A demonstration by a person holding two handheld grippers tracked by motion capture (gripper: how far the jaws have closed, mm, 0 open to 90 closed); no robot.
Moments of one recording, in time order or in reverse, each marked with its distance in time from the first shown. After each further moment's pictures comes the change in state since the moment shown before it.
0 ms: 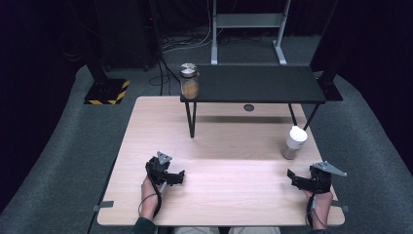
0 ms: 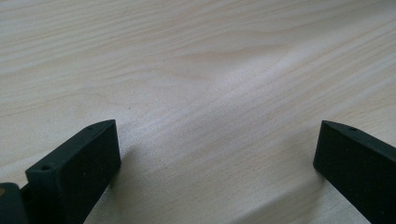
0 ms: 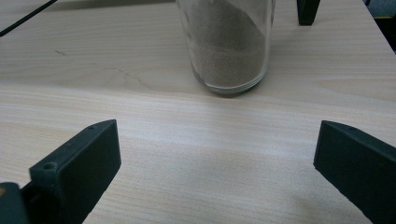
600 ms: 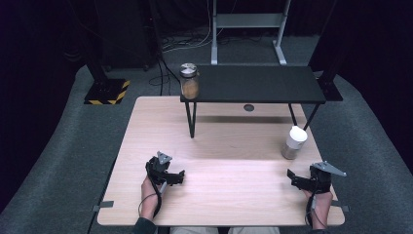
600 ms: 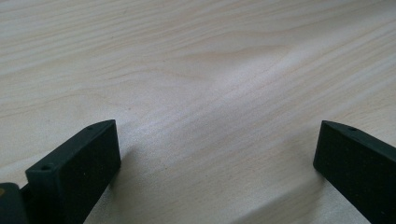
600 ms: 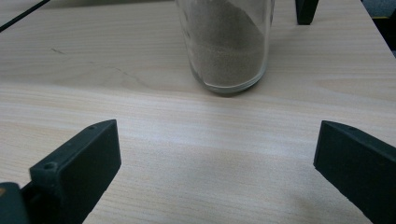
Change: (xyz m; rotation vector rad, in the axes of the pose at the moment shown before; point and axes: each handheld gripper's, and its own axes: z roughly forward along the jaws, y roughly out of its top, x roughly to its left) left arm 0.000 0.000 0.000 0.000 0.000 0.000; right arm 0.002 0.001 0.000 0.005 -0.010 -0.003
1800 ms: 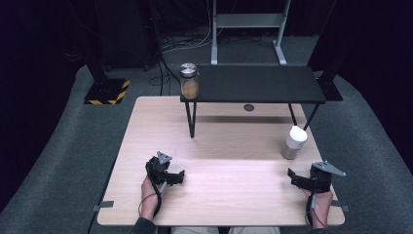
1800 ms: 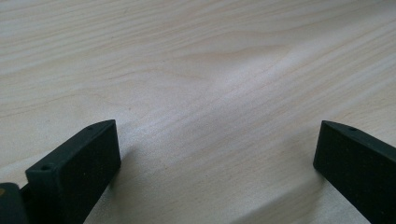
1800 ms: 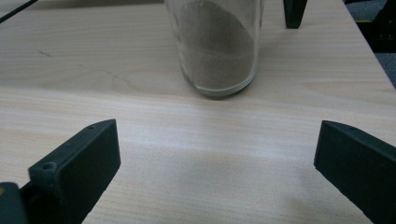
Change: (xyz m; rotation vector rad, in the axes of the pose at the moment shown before) left arm 0.000 0.000 0.000 0.000 0.000 0.000; right arm 0.007 0.000 0.000 -0.013 -0.042 -0.003
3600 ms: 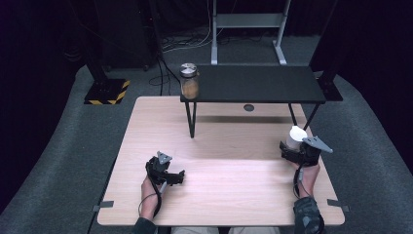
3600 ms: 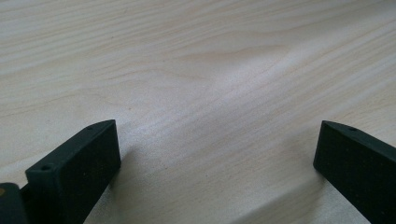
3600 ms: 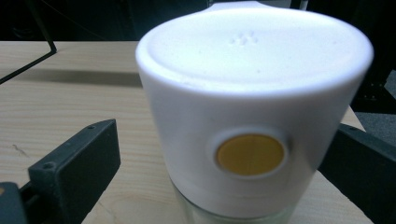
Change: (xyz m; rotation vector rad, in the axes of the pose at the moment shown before) left arm 0.000 0.000 0.000 0.000 0.000 0.000; right arm 0.017 0.034 0.058 -0.182 -0.029 -0.055
